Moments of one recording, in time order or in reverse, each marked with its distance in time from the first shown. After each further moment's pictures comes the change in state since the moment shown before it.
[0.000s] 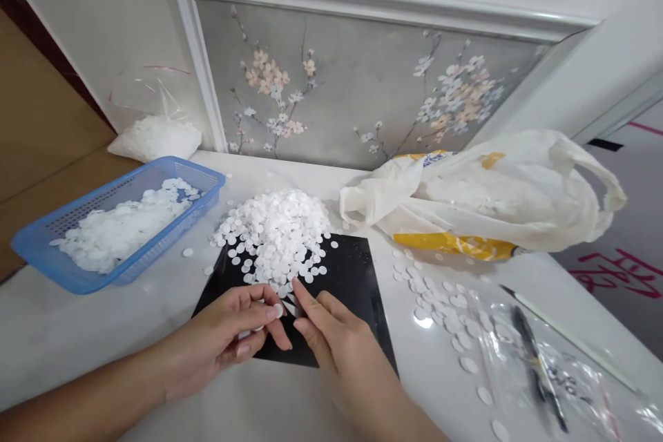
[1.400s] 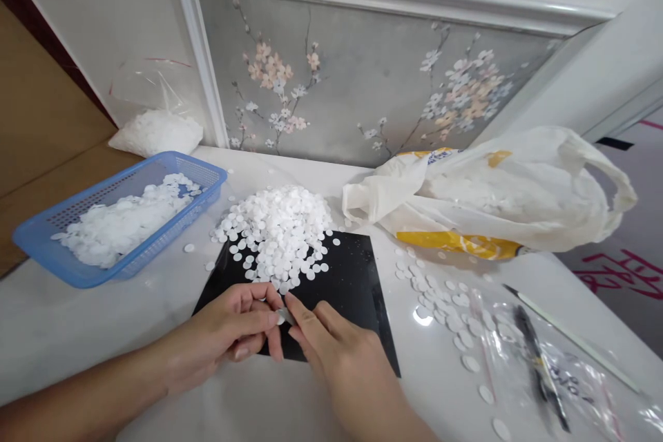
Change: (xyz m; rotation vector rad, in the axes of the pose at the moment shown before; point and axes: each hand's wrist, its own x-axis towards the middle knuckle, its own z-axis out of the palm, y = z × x) left_hand 0.002 -0.005 -0.004 0.062 -0.050 0.033; right_hand -0.008 -0.005 0.004 -0.297 0.040 -0.194
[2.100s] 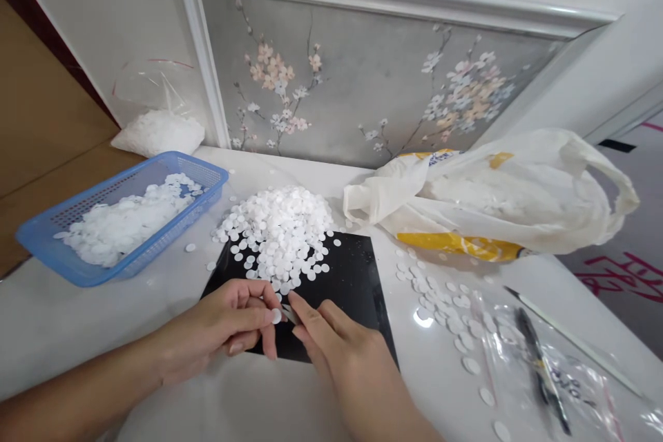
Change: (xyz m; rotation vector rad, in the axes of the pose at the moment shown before) left_hand -0.005 0.010 -0.003 0.073 -0.013 -0.018; right_hand 0.004 -0.002 -0.007 -0.005 0.062 -0.029
